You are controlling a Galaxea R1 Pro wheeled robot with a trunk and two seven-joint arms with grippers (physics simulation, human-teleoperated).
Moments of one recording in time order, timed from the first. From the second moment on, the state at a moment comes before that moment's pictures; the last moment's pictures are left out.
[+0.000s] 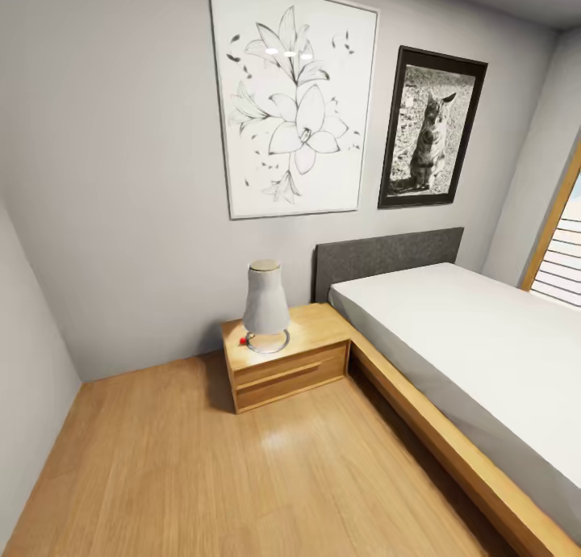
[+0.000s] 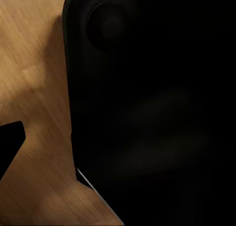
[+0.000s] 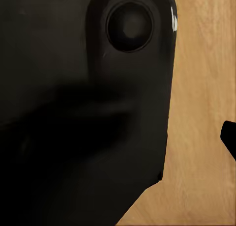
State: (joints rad) left arm 0.00 0.00 0.00 0.00 0.00 0.00 0.00; right arm 0.00 0.00 0.00 0.00 0.00 0.00 0.00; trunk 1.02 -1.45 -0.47
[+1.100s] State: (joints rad) left arm 0.00 -0.04 0.00 -0.02 0.00 0.00 0.01; right arm 0.00 0.03 -0.01 0.00 0.00 -0.13 0.00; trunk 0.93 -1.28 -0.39
